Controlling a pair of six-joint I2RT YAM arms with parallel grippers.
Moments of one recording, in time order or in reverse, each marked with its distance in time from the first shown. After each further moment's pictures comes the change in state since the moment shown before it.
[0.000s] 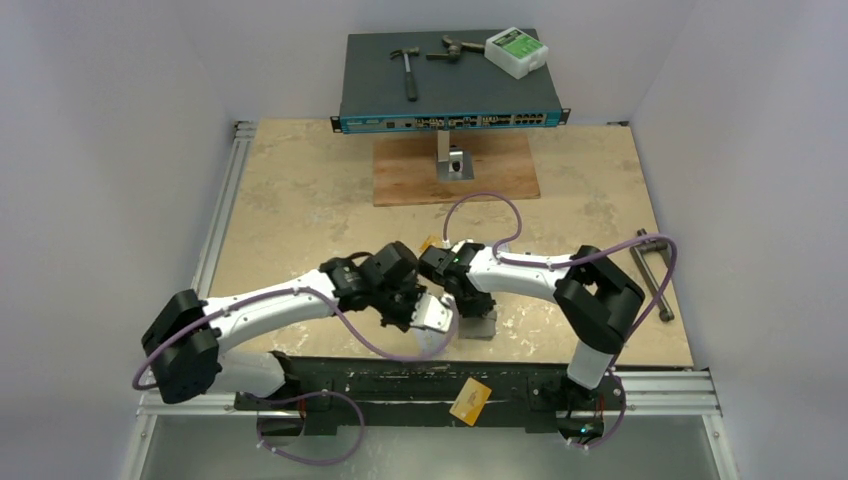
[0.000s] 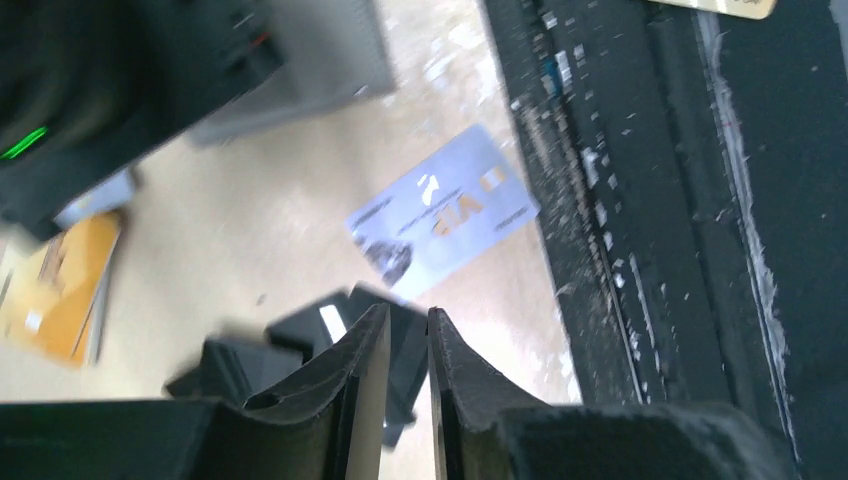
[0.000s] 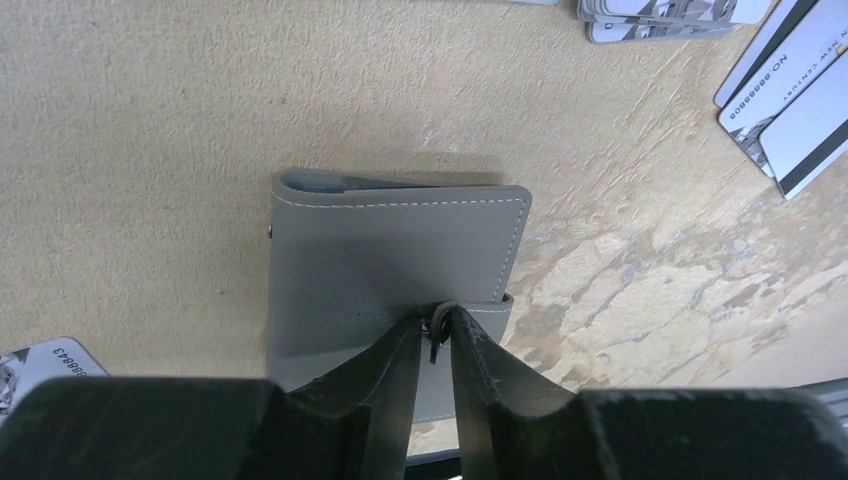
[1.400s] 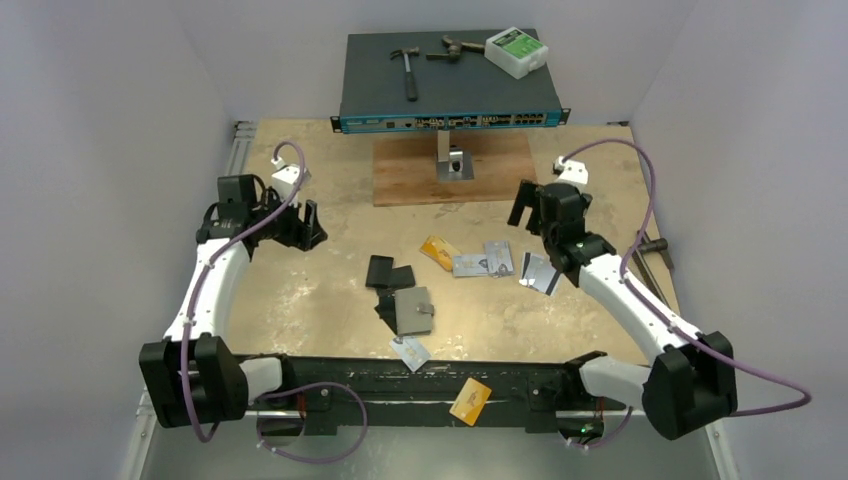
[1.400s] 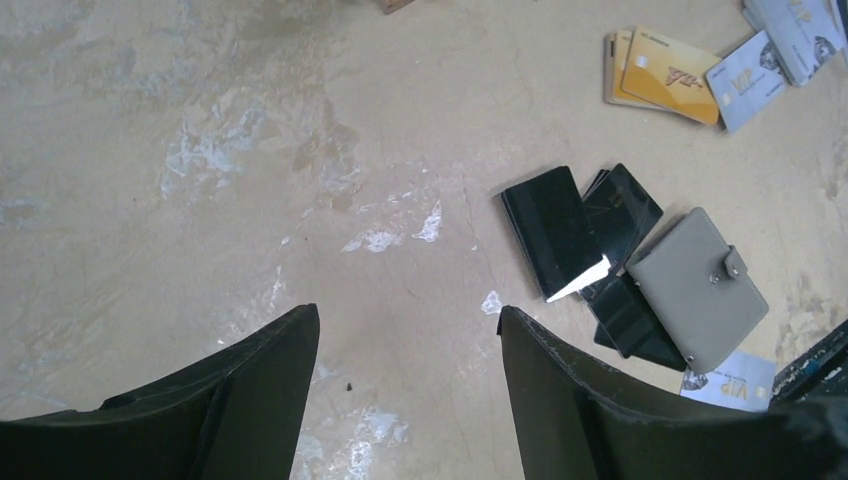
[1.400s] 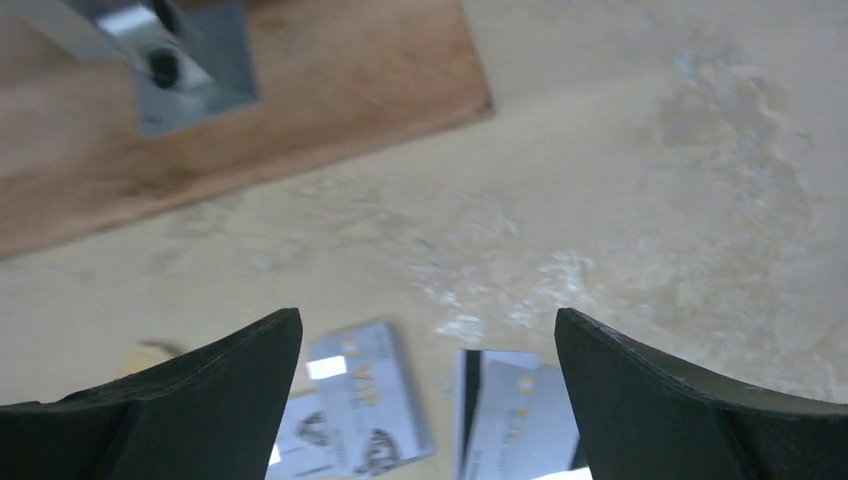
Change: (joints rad) left arm 1.122 -0.148 0.127 -0.097 0.175 -0.492; right arm -0.600 -0.616 -0.167 0.658 0.021 -0.354
